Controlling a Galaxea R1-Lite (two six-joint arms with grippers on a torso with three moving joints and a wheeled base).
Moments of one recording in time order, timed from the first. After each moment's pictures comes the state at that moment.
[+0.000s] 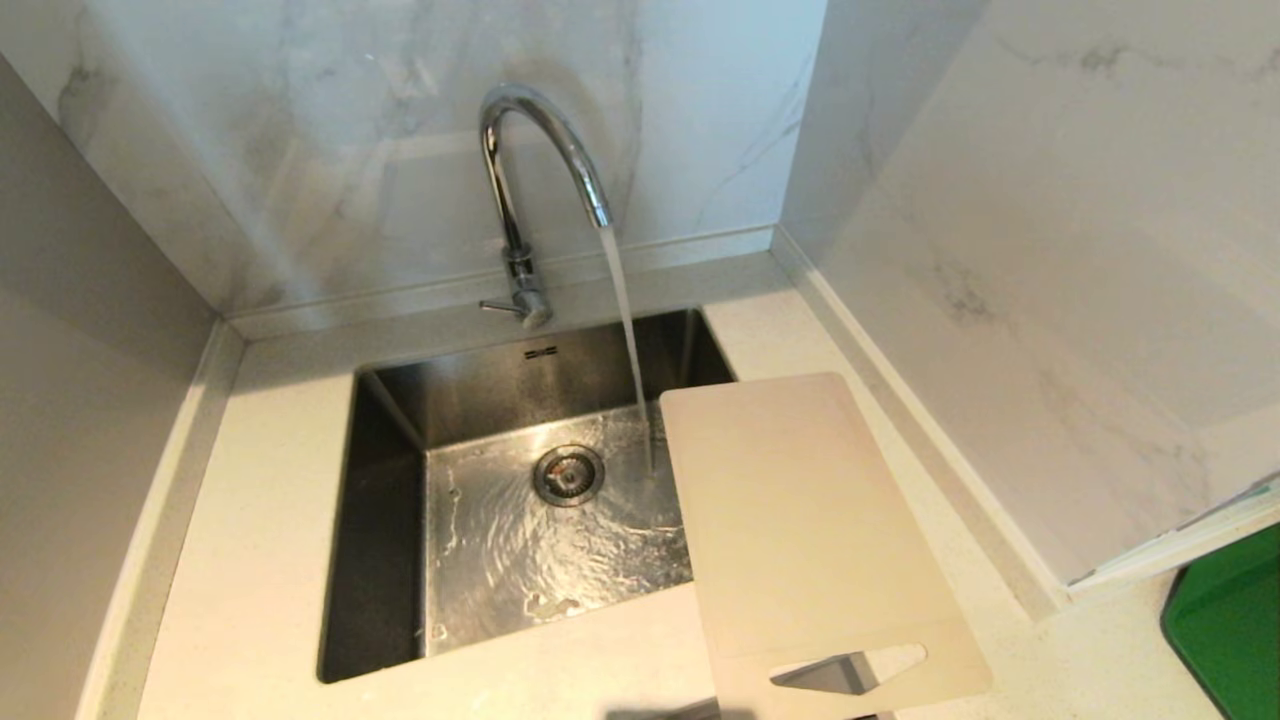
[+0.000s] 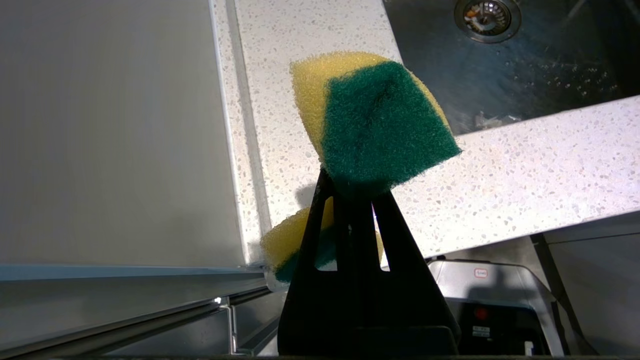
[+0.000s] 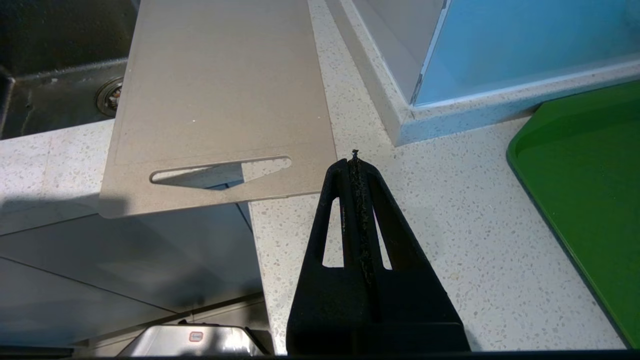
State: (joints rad) left arm 0.09 0.27 0.00 -0.04 0.01 0.01; right arm 0.00 0.00 0.00 -0.01 0.00 0.00
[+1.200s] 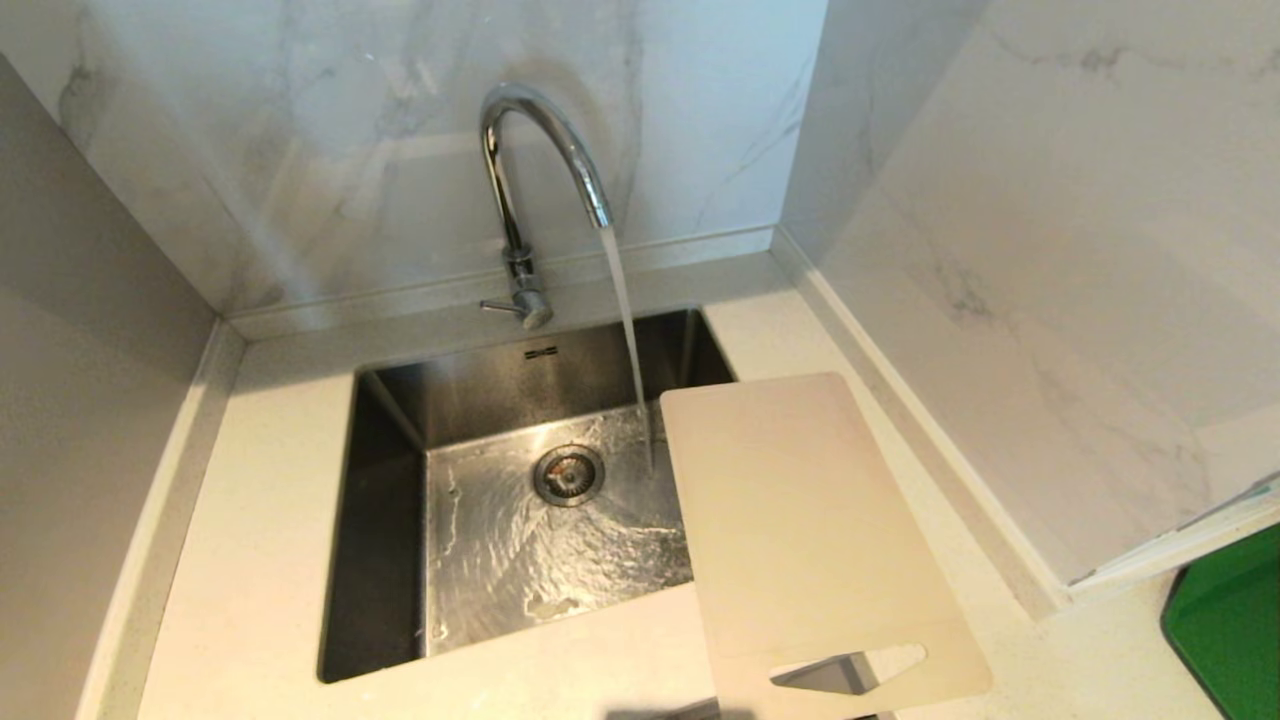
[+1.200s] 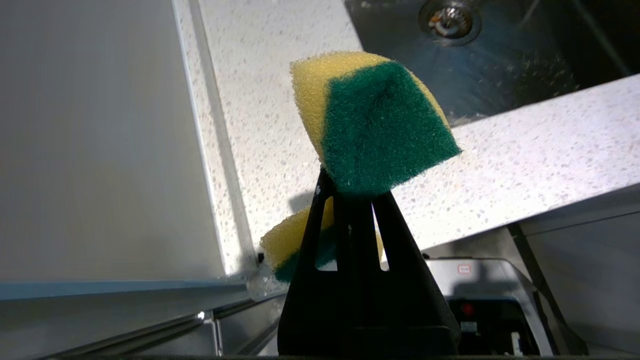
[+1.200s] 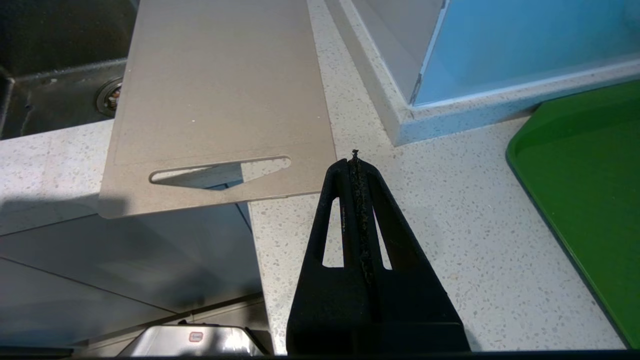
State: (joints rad) left arm 0.00 0.23 0.00 -0.03 0.01 0.01; right arm 0.00 0.00 0.00 -0.01 0.00 0.00
